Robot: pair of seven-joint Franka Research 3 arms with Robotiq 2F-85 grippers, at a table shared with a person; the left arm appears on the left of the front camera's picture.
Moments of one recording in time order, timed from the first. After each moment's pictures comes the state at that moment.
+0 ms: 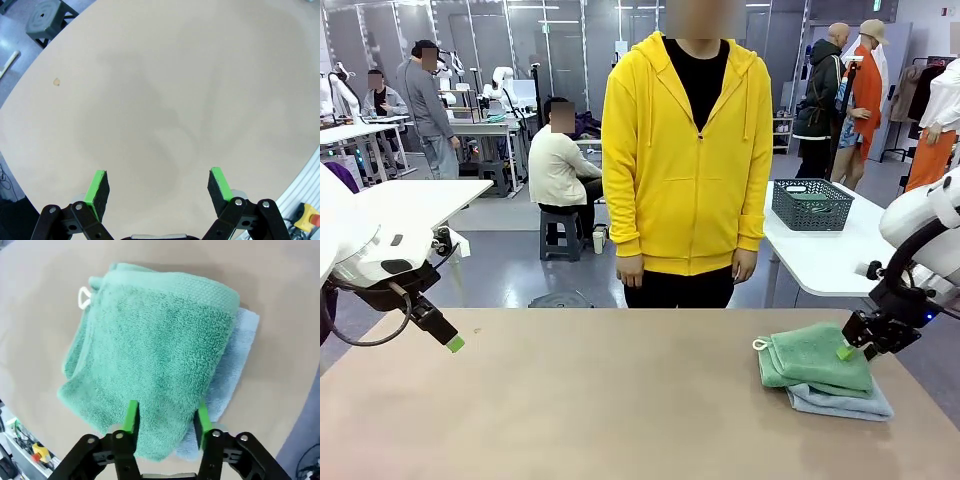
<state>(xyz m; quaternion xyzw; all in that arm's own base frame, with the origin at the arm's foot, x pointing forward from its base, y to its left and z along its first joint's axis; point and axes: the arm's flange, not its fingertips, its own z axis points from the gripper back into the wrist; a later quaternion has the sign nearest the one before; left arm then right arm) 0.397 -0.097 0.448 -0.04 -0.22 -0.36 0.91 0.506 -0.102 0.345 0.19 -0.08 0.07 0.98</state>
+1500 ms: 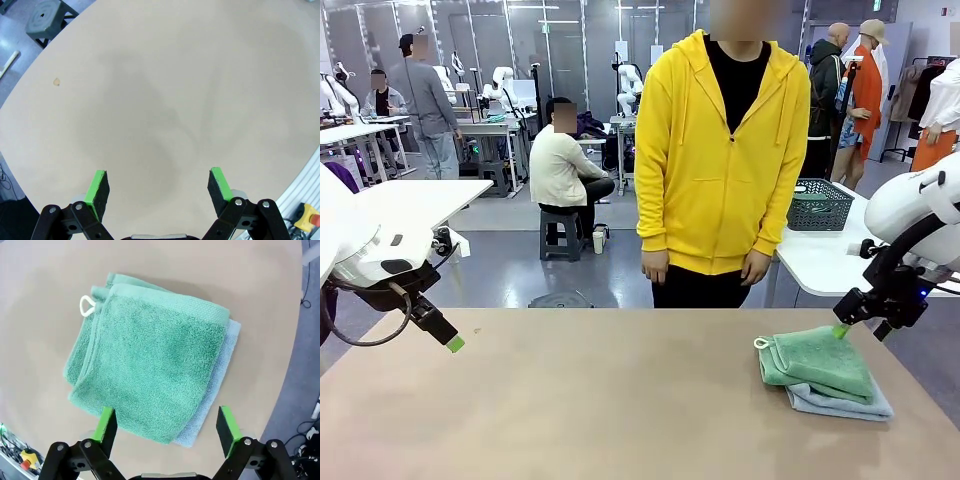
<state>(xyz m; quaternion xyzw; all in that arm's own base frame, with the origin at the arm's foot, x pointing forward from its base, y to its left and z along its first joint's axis) 0.397 -0.097 0.448 -0.04 -0.22 -0.36 0.91 0.506 -0.078 0.388 0.12 -0.10 0.08 0.98</state>
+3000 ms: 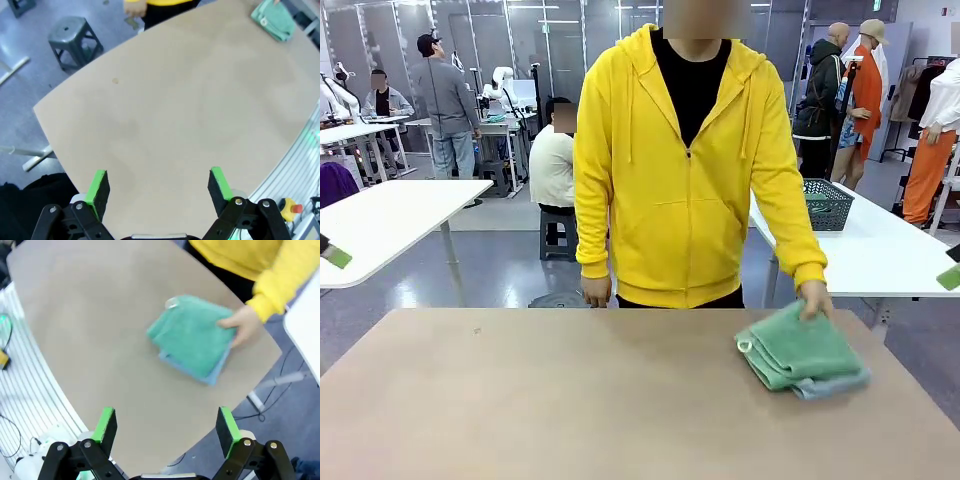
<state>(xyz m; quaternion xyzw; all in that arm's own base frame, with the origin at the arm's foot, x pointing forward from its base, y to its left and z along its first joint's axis) 0.383 0.072 0.571 -0.12 -0.29 -0.29 0.90 0.334 -0.110 0.571 0.12 -0.28 0.41 0.86</state>
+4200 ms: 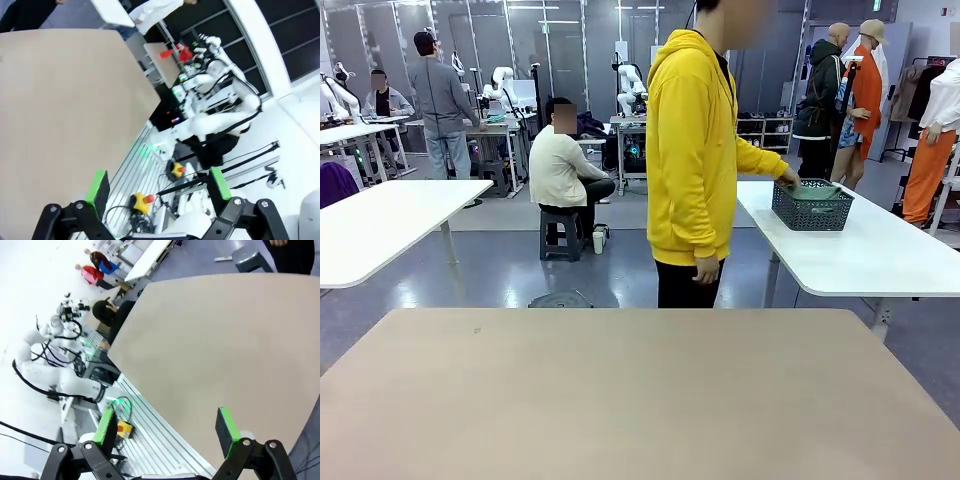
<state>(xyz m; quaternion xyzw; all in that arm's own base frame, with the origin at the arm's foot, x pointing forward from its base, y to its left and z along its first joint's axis) 0.327 0.263 0.502 -0.60 -0.21 -0.19 0.75 0.292 -0.268 0.478 0.50 -0.27 0.12 0.82</state>
